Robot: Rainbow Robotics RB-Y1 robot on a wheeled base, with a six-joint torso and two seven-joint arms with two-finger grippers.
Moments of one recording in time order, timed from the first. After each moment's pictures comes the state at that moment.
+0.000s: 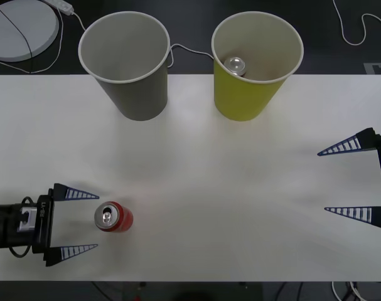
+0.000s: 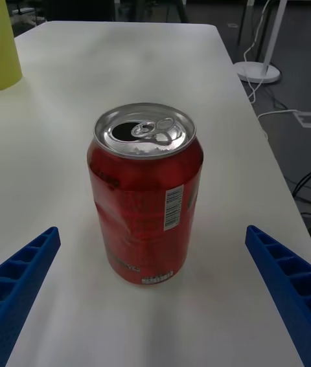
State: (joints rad) right arm -0.01 -0.79 -0.36 -1.79 1.50 -1.57 0.13; left arm -0.29 0.81 -0.43 -0.73 -0.81 -1.52 -0.95
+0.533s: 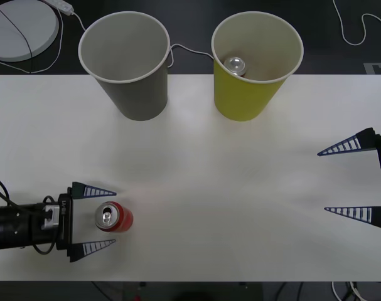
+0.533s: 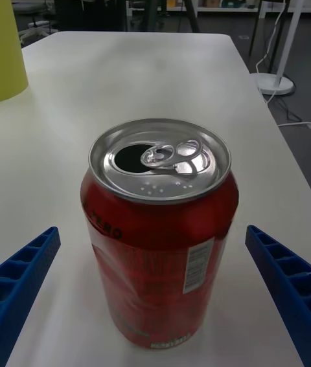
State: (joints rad) right arm -0.01 -0.79 -0.36 -1.79 1.50 -1.57 0.13; left arm -0.30 0.72 -0.43 -0.73 -0.80 -1.47 -0.95
